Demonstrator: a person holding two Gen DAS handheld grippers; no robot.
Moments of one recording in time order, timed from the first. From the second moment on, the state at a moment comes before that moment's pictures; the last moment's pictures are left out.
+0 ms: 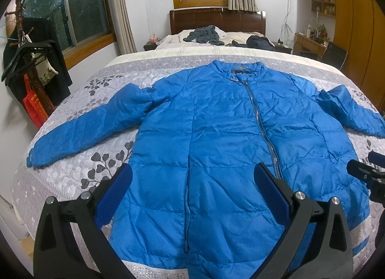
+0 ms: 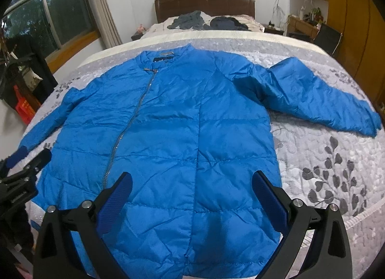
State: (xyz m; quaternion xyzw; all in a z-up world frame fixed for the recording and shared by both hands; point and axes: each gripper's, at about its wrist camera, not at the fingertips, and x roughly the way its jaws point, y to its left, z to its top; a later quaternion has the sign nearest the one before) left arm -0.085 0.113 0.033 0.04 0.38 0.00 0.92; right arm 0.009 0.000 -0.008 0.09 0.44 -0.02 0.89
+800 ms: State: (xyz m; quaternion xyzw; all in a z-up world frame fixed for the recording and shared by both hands) left arm 0.052 0.020 0.025 0.04 0.46 -0.12 0.88; right arm 0.013 -0.393 -0.063 0.40 0.44 -0.26 0.76
